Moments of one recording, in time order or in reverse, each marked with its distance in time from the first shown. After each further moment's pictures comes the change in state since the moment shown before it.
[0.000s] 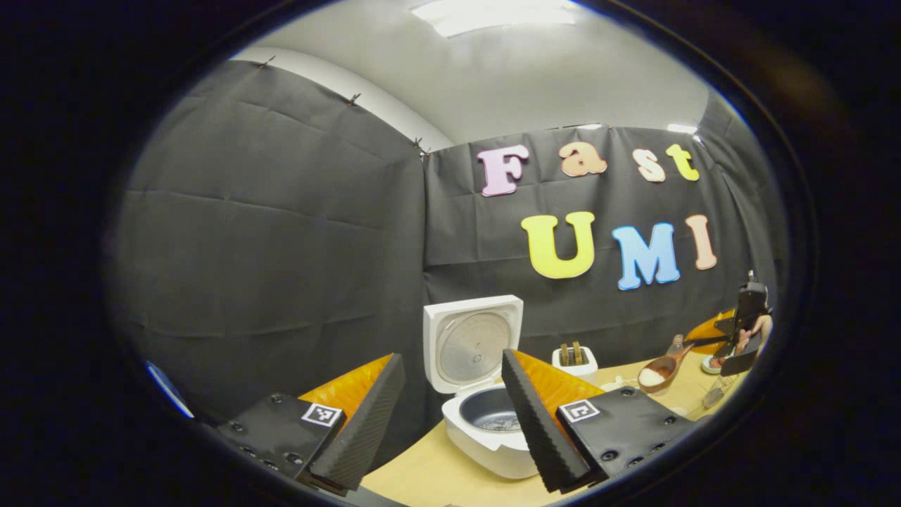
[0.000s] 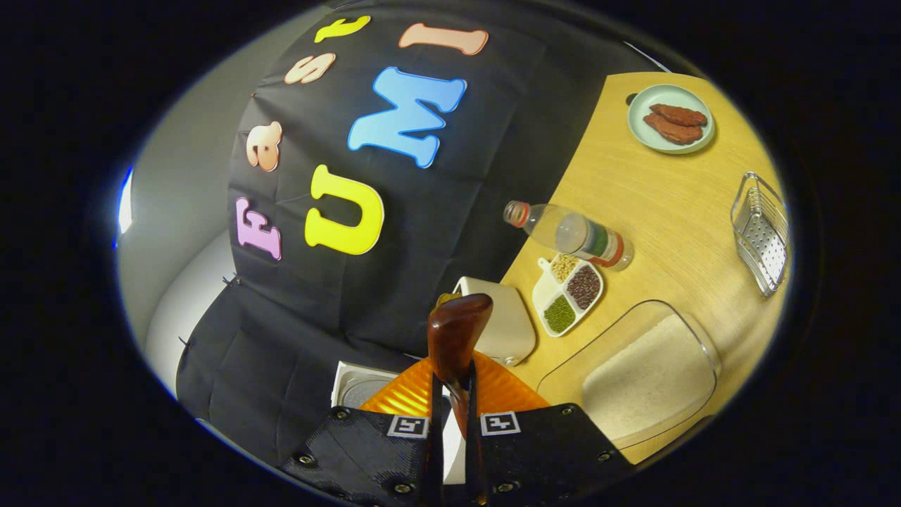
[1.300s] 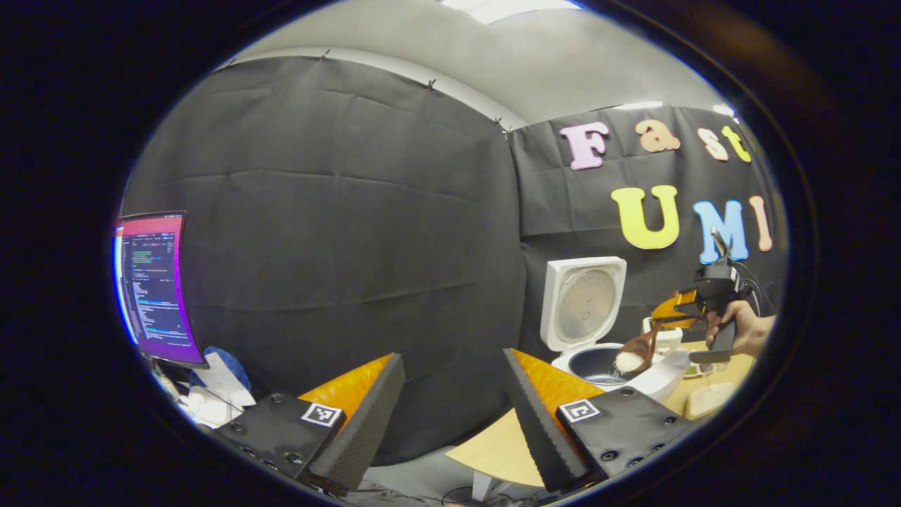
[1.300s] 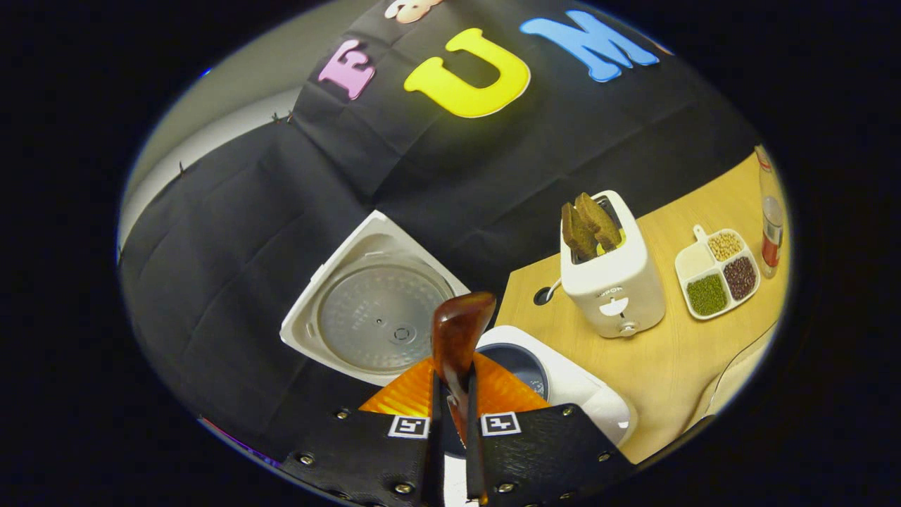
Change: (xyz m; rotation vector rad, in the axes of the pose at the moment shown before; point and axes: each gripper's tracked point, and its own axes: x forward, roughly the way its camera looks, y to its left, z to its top) left arm -0.094 0.150 -0.054 0.005 0.116 0.360; right arm 0.155 0.080 -0.217 -0.594 0.296 0.068
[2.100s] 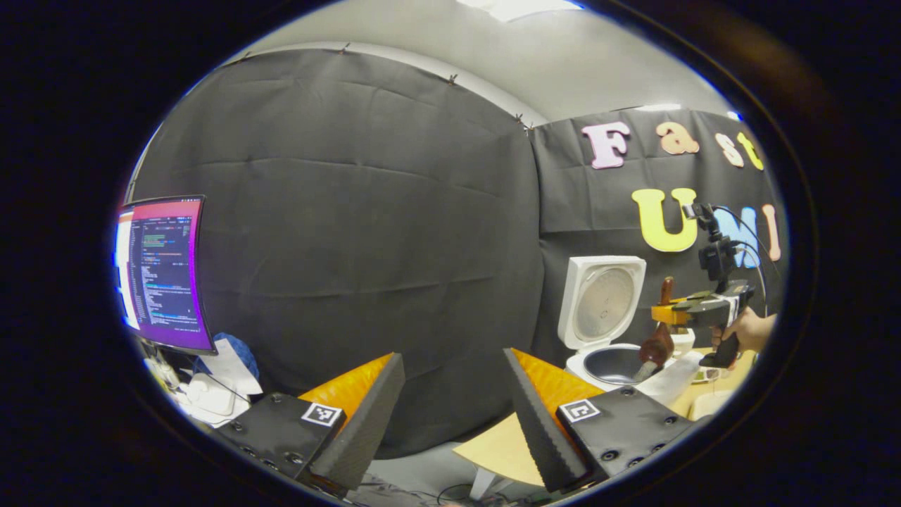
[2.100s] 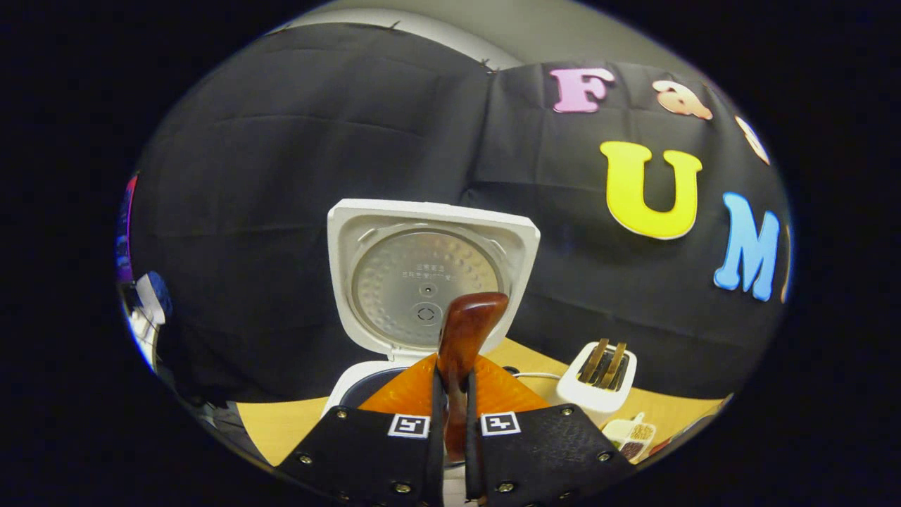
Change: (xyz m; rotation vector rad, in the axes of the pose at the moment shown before) left arm -0.001 0.008 -0.012 -0.039 0.022 0.054; right arm 0.008 0.050 -0.002 -0.926 -0.103 -0.014
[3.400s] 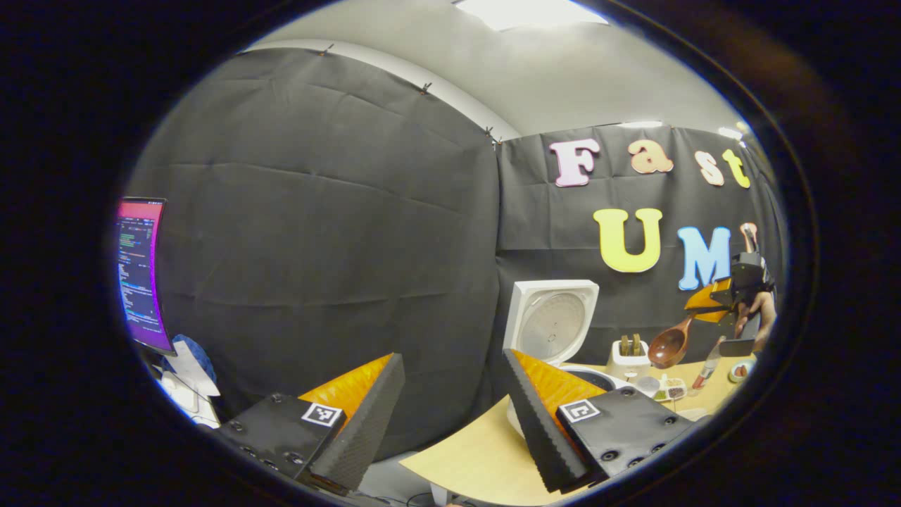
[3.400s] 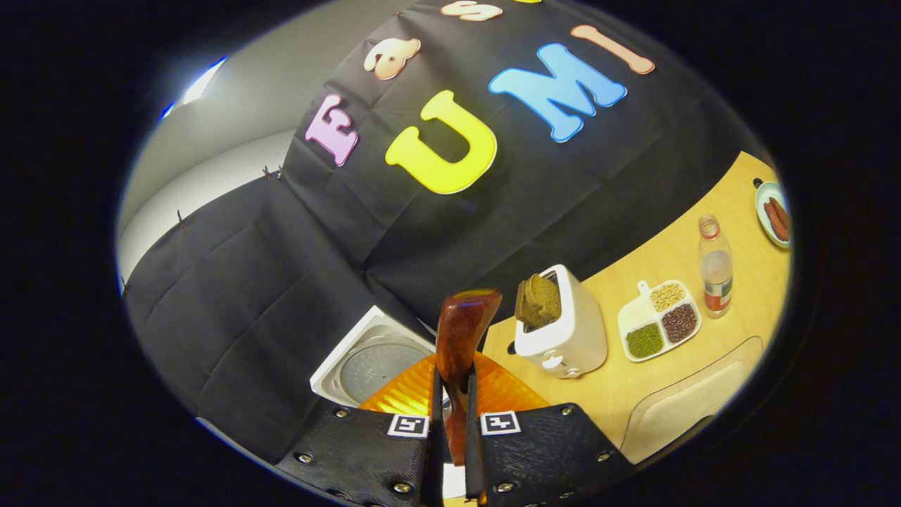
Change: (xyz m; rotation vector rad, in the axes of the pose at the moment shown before) left arm 0.015 -0.086 0.037 -0.036 -0.051 -0.178; right arm -0.131 -0.163 -0.001 1.098 -0.094 -0.172
